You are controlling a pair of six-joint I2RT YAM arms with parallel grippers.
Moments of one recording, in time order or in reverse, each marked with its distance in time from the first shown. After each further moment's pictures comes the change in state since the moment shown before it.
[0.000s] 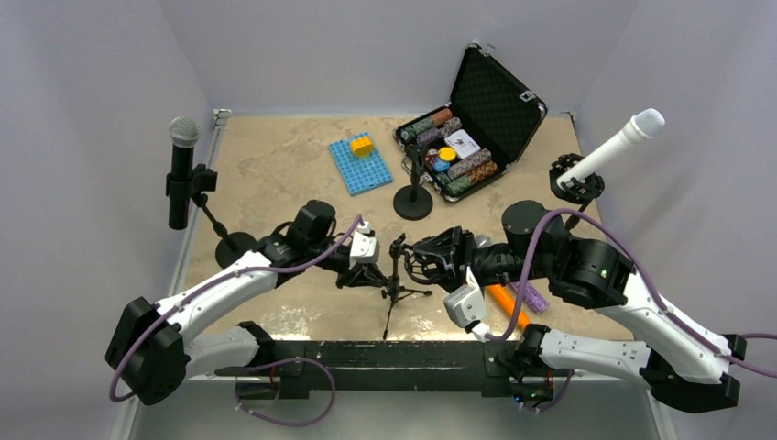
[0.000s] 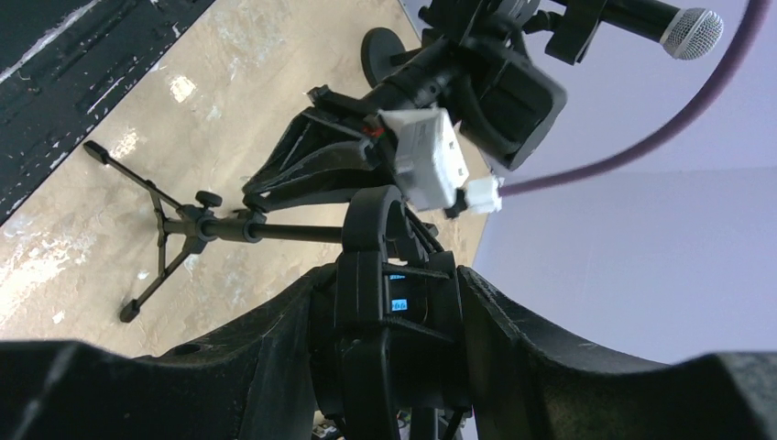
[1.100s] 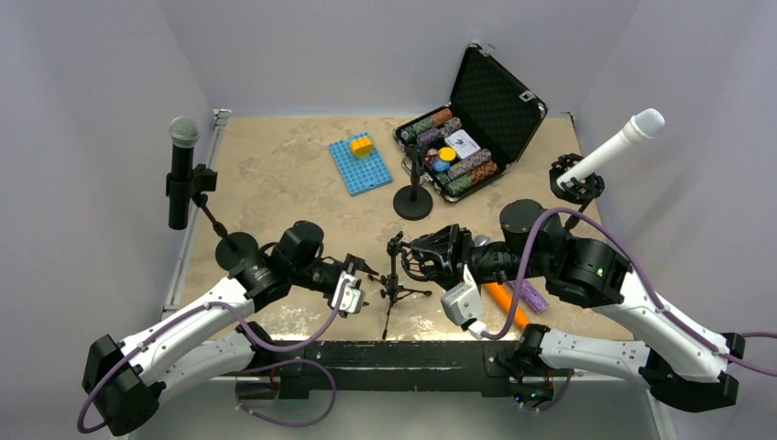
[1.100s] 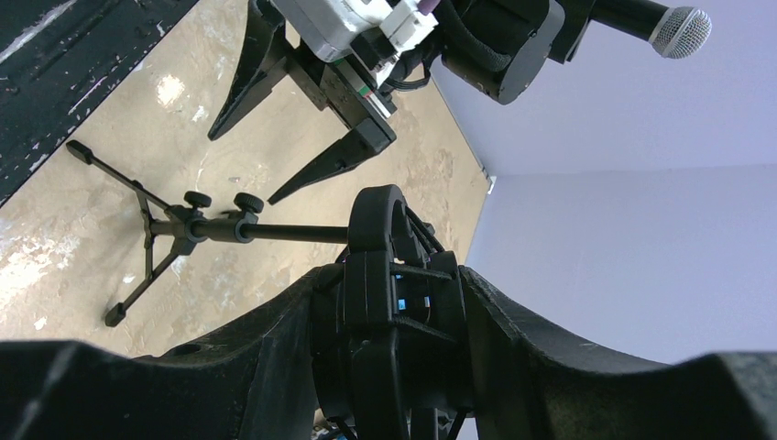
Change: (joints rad) left arm -0.087 -0.227 -0.063 -0.156 -0.152 0.485; right arm 0.000 0.008 -0.005 0.031 0.008 0.000
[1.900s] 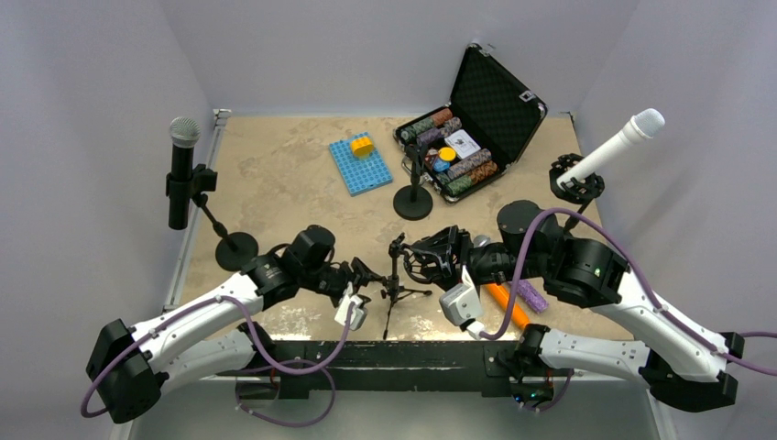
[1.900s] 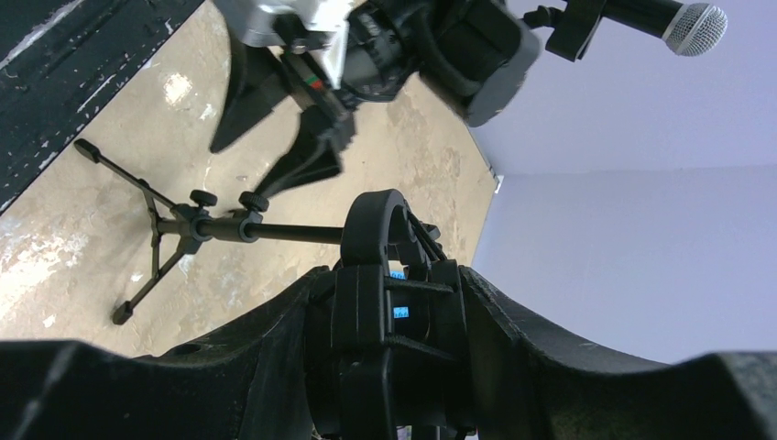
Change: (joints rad) left arm -0.047 0.060 -0.008 -0.003 -0.063 0.270; right arm 0.000 0.003 -0.010 -0.008 0.000 0.001
